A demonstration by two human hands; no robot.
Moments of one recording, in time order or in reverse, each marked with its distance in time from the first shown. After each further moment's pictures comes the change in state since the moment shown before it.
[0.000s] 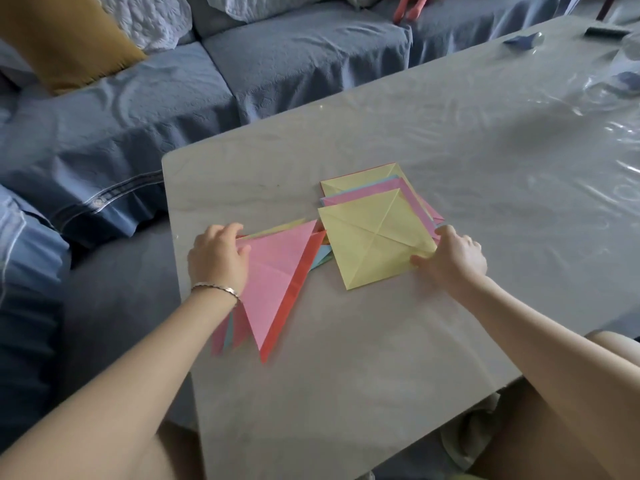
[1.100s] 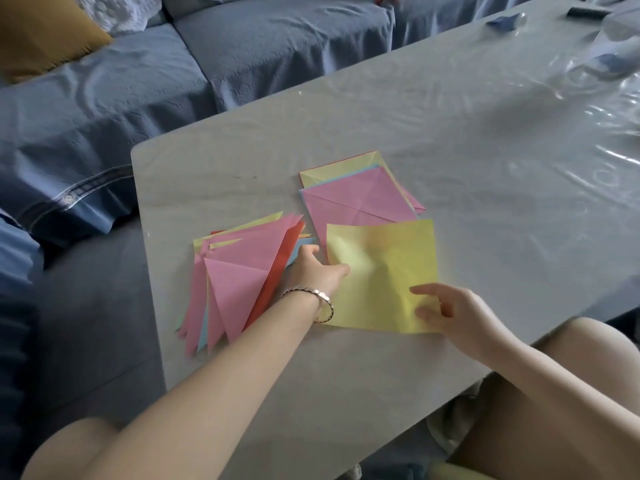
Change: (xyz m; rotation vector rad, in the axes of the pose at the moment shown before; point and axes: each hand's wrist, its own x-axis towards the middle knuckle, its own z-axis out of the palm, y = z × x) left_hand -0.050 0.117 0.054 -0.568 -0.570 -0.351; right_hand -0.067 0.070 0.003 0.407 -0.261 -0.299
